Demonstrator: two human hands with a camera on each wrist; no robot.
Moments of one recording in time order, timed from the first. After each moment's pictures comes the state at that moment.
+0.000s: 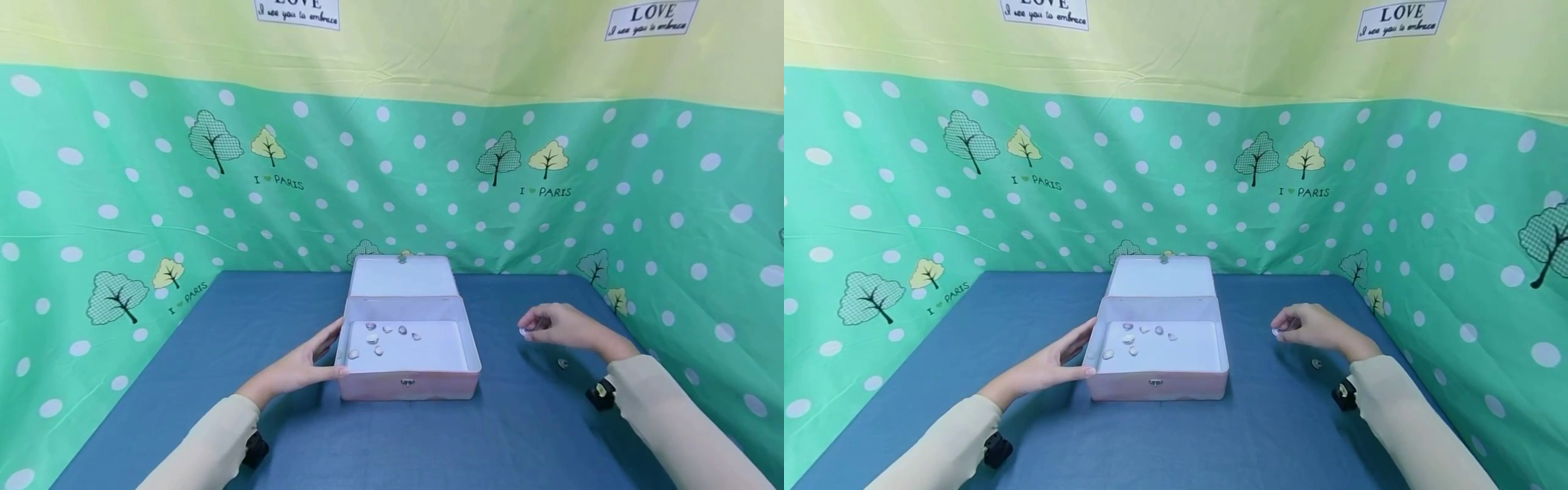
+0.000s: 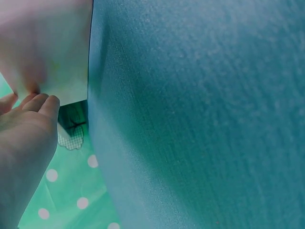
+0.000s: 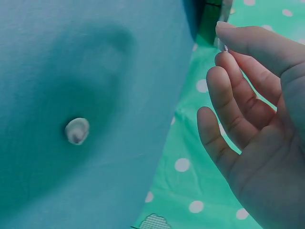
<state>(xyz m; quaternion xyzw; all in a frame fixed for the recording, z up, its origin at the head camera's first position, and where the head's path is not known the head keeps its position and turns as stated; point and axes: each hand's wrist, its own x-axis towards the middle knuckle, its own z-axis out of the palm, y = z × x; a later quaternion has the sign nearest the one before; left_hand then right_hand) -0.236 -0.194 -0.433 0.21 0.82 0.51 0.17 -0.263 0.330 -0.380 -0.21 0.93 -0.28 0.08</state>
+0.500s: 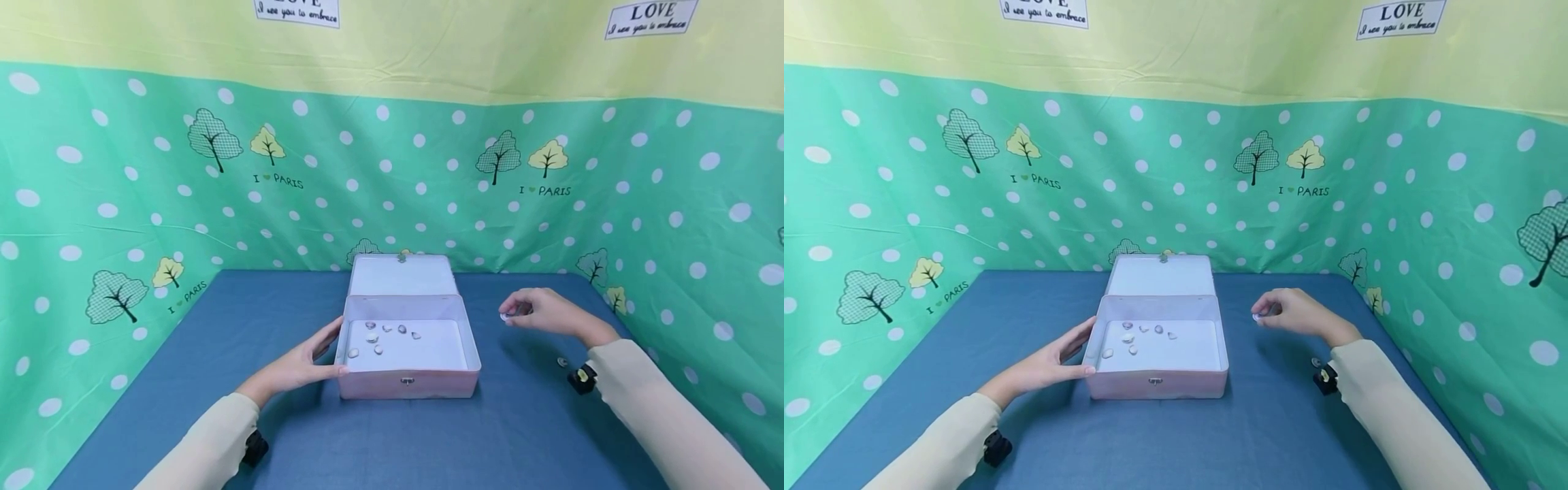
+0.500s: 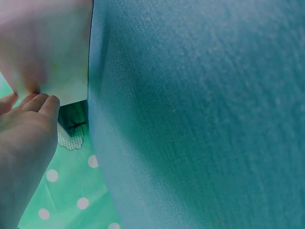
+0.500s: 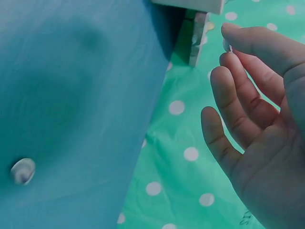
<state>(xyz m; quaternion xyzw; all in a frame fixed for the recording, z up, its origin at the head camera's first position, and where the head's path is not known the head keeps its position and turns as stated) -0.236 -0.194 -0.432 0.21 0.82 0.51 0.17 -0.276 0.301 -0.360 -0.24 0.93 -0.26 0.05</state>
